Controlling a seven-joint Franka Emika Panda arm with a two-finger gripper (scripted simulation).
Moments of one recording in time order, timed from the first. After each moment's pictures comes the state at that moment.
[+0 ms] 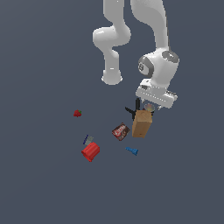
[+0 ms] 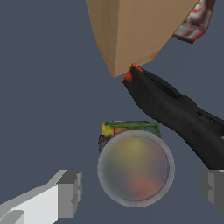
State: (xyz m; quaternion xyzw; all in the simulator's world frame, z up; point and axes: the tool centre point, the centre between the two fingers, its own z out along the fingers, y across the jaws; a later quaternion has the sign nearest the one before) arm -0.149 0.231 0.109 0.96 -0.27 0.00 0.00
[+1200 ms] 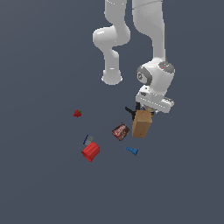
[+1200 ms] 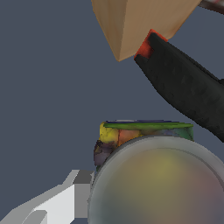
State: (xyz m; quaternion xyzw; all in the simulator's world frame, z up) arm -0.150 0.236 0.062 0.96 -0.27 0.00 0.00
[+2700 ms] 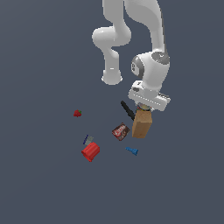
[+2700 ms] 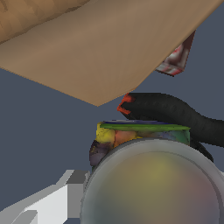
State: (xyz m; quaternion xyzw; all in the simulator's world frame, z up) arm -0.122 0.184 0.117 0.96 -0.27 0.00 0.00
